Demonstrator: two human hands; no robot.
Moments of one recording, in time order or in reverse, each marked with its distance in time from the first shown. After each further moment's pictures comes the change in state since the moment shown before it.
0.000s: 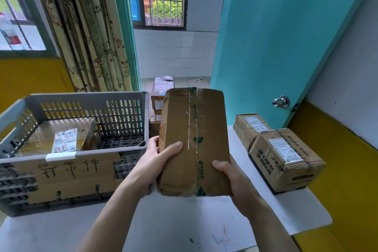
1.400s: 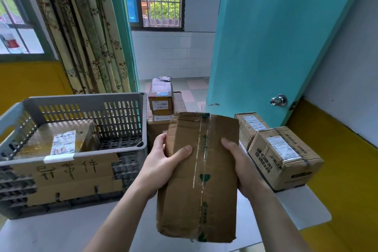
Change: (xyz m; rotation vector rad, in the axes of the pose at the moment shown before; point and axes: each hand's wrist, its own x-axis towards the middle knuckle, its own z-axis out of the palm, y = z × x) left_hand -0.004 0.000 0.022 0.089 0.021 0.149; right_hand 0.014 -0.030 -0.013 0.081 0.088 -0.066
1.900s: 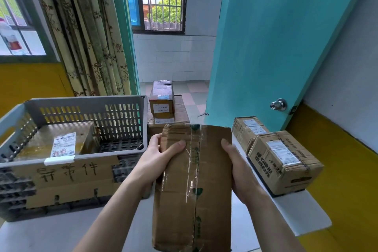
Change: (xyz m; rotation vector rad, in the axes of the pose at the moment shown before) left_hand 0.013 0.003 -0.016 0.038 -0.010 -0.044; right_hand -0.003 0.005 0.010 -0.070 -0.031 -0.043
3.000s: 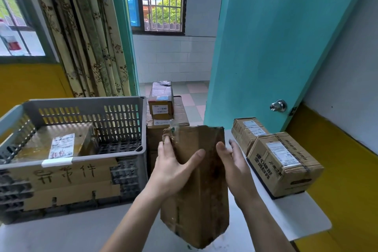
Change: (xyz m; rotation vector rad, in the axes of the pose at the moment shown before) left_hand -0.007 -0.007 0.041 0.465 0.082 0.069; right_hand -0.011 -0.002 0.012 -0.257 0.214 -0.122
